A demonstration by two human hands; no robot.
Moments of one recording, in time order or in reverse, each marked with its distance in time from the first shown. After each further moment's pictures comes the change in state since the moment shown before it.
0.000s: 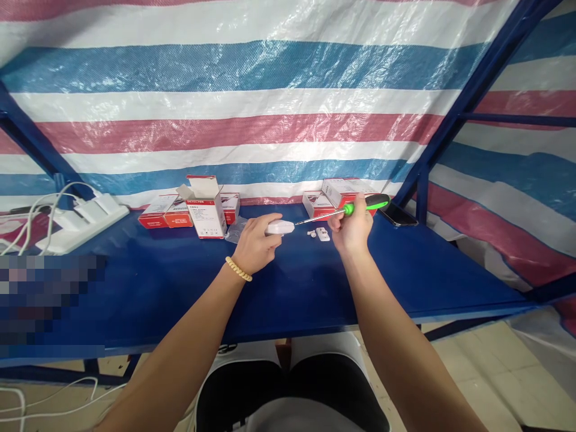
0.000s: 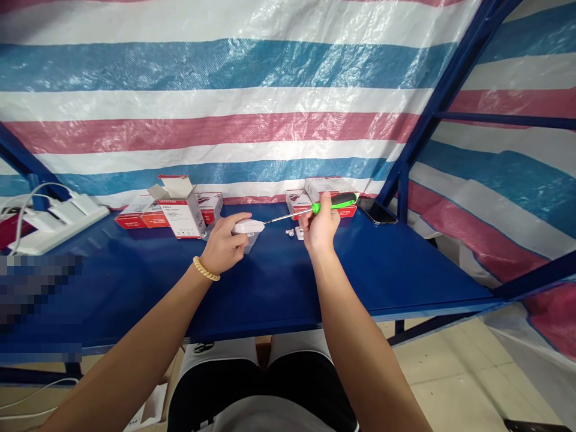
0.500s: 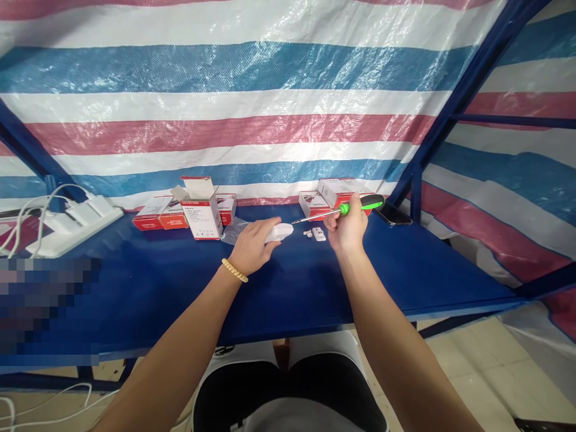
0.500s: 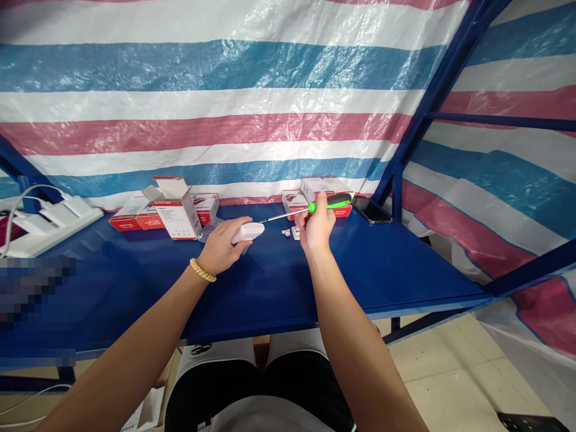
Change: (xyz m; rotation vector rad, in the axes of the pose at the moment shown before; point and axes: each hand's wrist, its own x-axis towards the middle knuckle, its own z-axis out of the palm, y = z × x) left_hand -0.002 0.003 0.003 -0.189 -0.141 -0.246; right_hand 0.003 0.003 -0.002 0.006 -0.007 0.007
